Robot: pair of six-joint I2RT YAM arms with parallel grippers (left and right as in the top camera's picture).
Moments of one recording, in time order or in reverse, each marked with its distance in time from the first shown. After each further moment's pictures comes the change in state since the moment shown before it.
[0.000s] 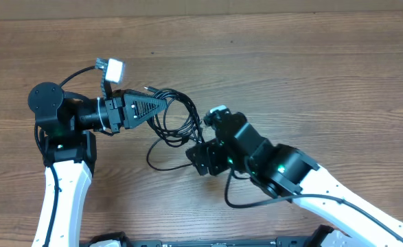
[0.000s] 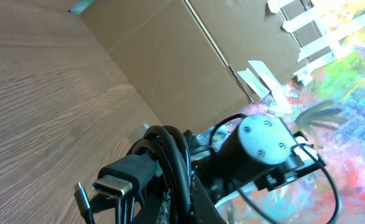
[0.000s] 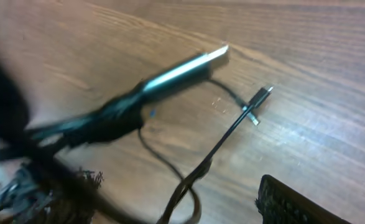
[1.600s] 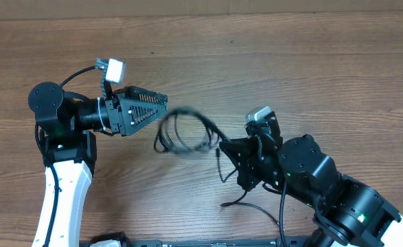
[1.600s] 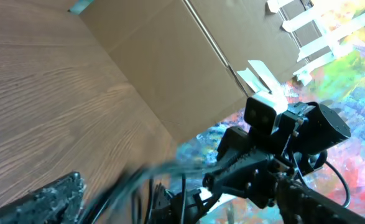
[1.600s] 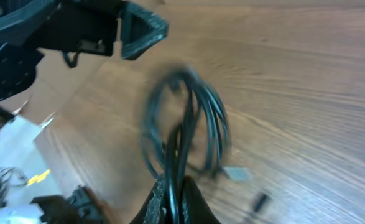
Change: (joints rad) left arm -0.002 0.000 0.000 -0.006 0.000 0.009; right arm -0.001 -0.394 0.003 -0.038 0.002 -0.040
